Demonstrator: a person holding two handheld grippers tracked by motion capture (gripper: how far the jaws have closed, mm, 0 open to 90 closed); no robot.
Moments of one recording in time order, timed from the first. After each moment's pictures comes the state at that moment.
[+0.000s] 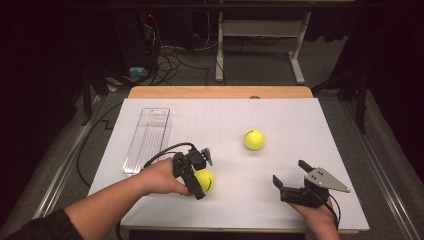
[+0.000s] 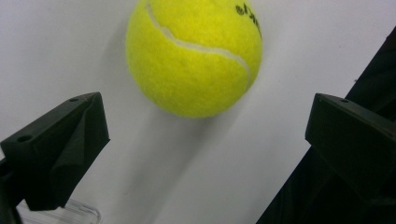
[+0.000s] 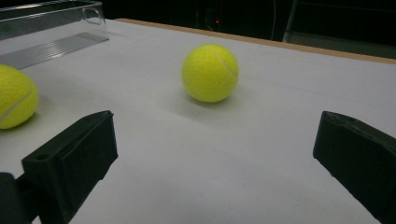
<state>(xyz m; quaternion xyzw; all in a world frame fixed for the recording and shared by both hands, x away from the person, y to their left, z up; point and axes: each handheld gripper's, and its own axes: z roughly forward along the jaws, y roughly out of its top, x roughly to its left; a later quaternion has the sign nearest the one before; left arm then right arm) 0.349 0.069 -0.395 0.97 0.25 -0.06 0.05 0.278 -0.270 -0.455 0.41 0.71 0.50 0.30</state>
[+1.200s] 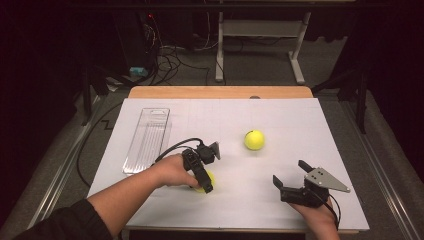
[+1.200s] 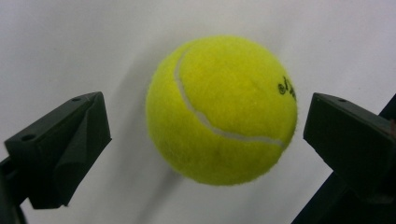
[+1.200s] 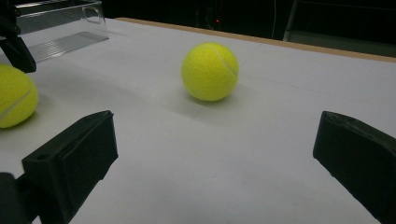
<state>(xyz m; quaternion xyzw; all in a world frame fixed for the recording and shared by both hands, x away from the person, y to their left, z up) 0.376 0.050 -0.411 0.96 0.27 -0.08 0.04 0.278 -0.271 -0.456 0.41 0.71 0.49 0.30</state>
